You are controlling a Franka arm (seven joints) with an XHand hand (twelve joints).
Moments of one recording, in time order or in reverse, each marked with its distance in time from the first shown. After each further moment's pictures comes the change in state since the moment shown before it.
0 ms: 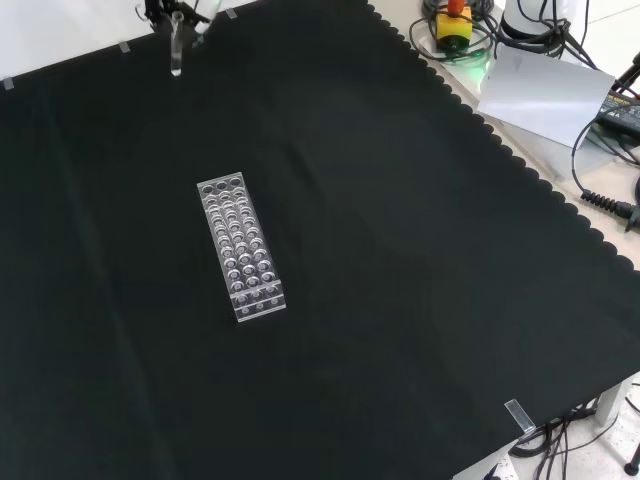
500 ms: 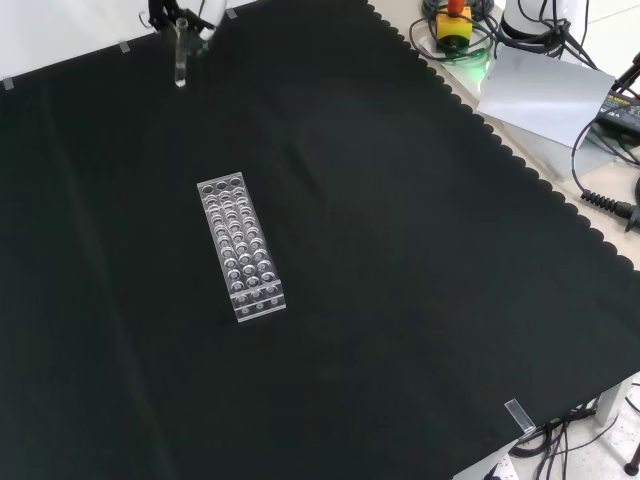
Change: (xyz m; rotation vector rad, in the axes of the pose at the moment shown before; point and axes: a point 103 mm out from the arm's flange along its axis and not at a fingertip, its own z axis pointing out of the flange) arm 0.036 -0.009 0.009 0.024 0.061 -0.061
